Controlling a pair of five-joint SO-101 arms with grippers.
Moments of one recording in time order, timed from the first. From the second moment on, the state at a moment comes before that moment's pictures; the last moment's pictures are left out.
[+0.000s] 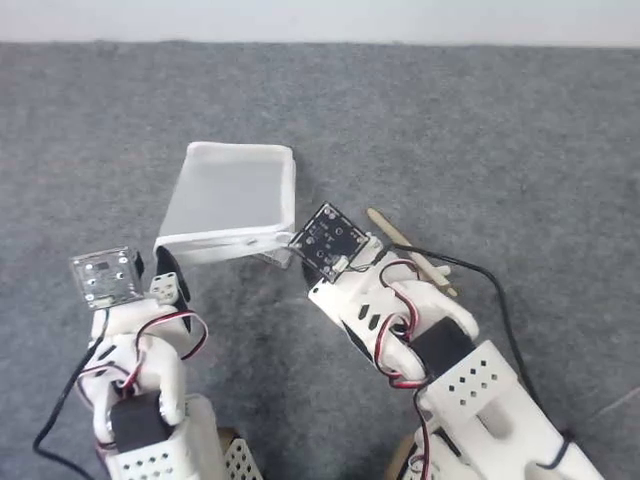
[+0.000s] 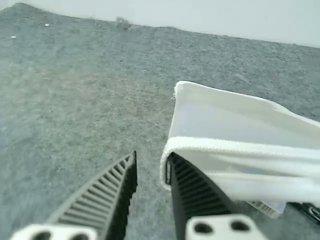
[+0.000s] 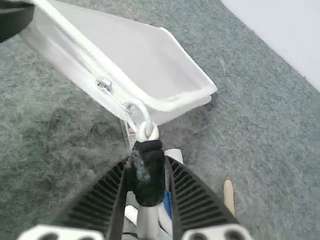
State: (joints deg) left arm -22.3 -103.4 84.1 61.3 5.1; right arm -38.7 -54.5 57.3 41.1 17.4
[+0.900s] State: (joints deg) left arm -25.2 -103.4 84.1 60.3 7.7; right arm -36.2 -55.3 57.1 44.2 14.1
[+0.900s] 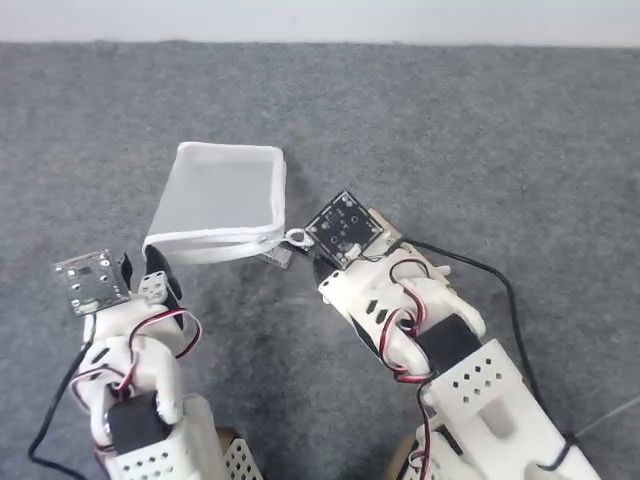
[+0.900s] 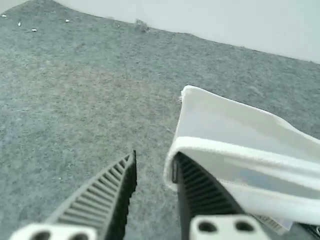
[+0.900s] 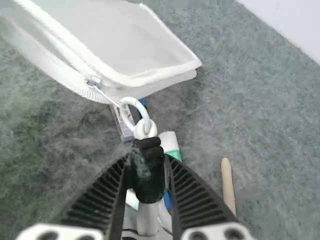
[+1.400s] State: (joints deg) left arm -18.5 -103.4 84.1 61.5 7.5; right arm -36.4 -77.2 57.3 52.8 16.7
